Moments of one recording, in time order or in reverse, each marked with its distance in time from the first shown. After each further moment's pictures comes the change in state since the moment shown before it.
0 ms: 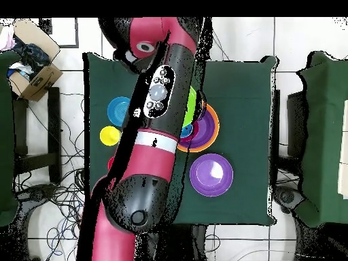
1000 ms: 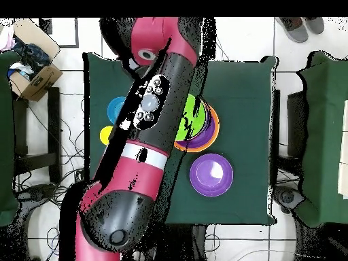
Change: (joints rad) arm 0.089 -0.098 0.106 0.217 -0.145 -0.001 0.000
